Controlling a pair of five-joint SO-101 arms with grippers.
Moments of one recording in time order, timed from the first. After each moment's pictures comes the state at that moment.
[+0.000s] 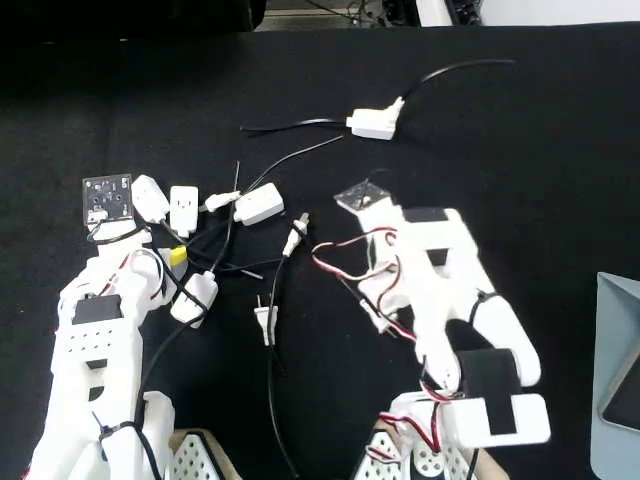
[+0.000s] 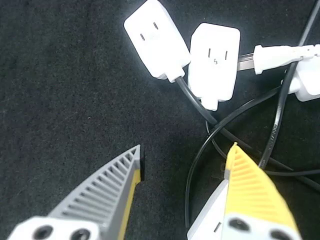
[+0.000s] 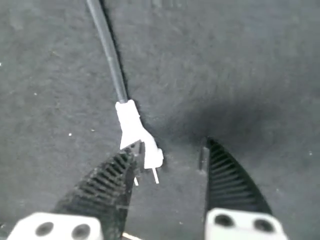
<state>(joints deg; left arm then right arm) -14.5 -48.0 72.5 33.7 -3.0 -5.0 -4.3 43.0 66.5 28.1</state>
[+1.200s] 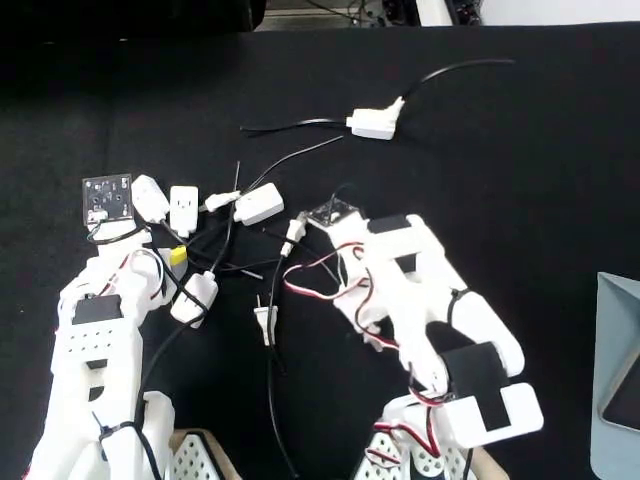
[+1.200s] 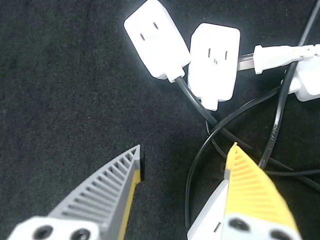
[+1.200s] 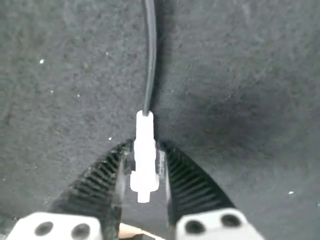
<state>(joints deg) -14.5 -48.0 72.5 33.7 -3.0 -14.4 -2.9 45.0 66.9 21.7</state>
